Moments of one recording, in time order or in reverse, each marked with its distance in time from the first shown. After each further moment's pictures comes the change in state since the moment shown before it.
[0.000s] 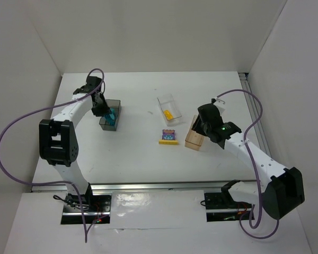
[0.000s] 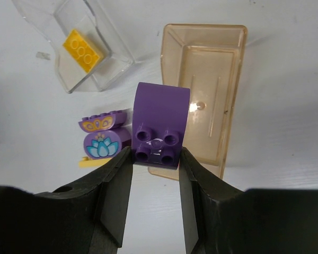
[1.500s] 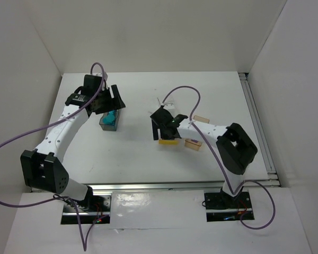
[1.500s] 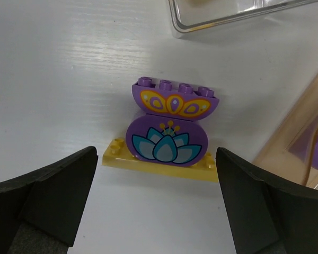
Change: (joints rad) left arm -0.134 -0.341 -0.064 -0.007 0.129 0.029; right arm 0.325 0.611 0.328 -0.017 0.063 -0.151
